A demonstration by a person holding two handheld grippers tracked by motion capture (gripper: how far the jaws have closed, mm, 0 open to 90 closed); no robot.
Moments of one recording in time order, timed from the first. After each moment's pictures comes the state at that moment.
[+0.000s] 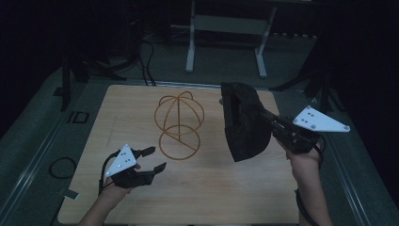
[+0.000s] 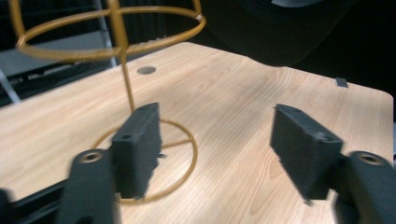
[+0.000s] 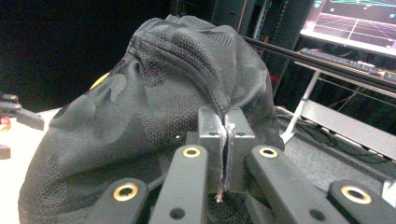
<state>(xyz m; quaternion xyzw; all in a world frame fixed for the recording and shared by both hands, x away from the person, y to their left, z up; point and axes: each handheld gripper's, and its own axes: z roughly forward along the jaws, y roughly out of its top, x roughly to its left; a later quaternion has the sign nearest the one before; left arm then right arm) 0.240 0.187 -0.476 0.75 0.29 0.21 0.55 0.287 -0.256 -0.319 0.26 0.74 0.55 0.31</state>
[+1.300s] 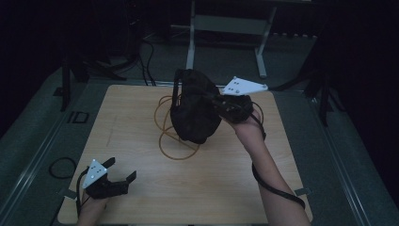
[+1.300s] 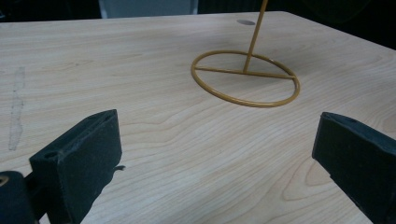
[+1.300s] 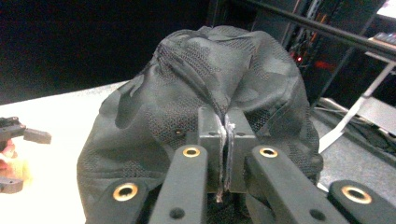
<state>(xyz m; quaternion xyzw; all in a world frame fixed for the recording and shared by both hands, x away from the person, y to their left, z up) 0.224 0.256 -0.549 0.69 0.45 0.26 0.50 0.358 -0.124 -0.318 0.21 0.80 0.51 0.24</state>
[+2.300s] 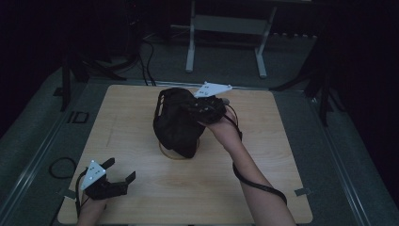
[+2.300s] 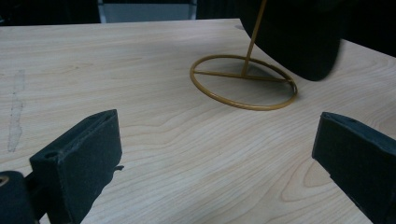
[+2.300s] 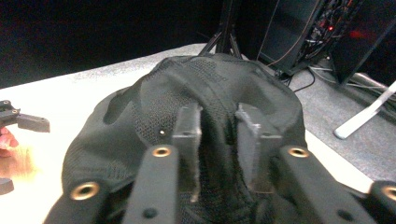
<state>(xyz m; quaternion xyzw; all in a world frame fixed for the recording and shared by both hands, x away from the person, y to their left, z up) 0.222 0.258 -0.550 0.69 0.44 0.26 0.52 0.385 -0.073 -0.357 0.22 0.83 0.48 0.19</state>
